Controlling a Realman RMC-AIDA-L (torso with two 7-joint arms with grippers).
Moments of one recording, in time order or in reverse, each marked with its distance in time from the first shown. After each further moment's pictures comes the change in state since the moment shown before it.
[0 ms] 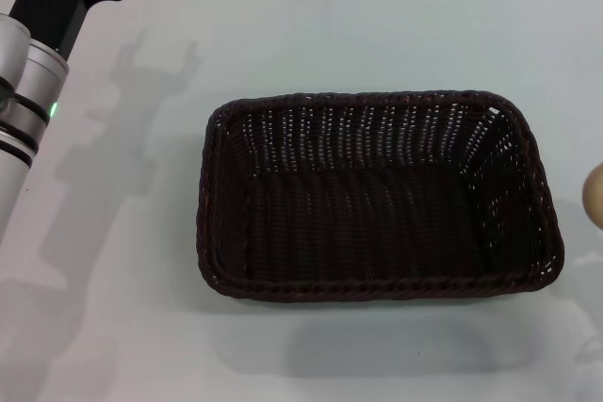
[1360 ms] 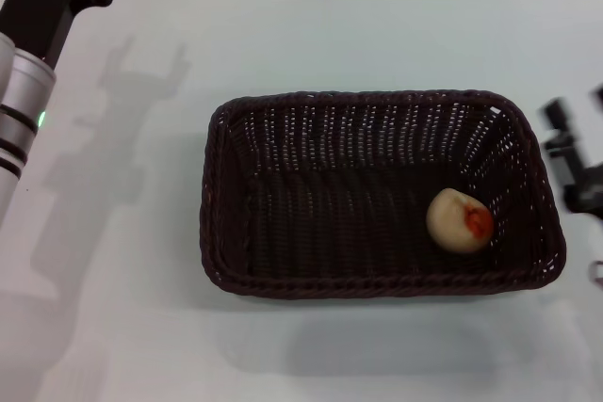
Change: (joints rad) left arm 0.027 -0.001 -0.003 0.000 -0.003 0.029 -0.001; right arm 0.165 -0.003 0.030 -0.017 -0.025 0.084 0.148
